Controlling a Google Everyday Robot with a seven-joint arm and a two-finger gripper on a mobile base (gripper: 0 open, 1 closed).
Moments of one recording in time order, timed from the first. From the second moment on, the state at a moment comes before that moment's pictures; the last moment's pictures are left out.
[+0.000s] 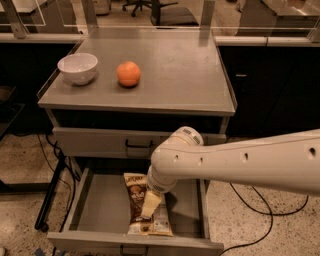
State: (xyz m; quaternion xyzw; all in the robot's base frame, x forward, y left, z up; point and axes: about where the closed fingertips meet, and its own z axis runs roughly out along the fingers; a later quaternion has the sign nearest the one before) arm 0.495 0.019 0.599 -0.61 0.78 0.03 0.17
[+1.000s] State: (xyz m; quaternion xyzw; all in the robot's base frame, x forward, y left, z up) arm 0.517 0.009 0.551 -0.62 0.76 0.06 0.16
